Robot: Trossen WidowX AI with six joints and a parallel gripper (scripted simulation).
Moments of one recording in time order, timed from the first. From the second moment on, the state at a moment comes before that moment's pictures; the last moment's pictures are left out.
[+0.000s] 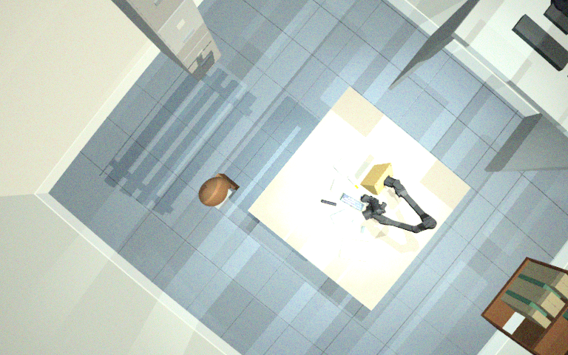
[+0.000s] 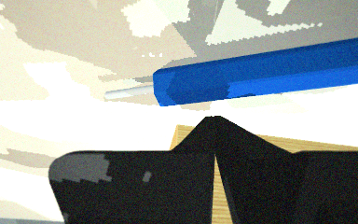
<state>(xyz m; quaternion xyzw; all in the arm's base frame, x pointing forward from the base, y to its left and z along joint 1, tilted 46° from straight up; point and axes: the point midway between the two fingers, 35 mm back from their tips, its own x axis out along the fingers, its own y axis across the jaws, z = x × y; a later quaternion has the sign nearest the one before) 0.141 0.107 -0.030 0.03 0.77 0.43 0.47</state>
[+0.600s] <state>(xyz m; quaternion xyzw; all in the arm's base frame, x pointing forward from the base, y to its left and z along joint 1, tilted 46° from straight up) 0.151 0.116 -0.032 0.04 0.77 0.43 0.47</state>
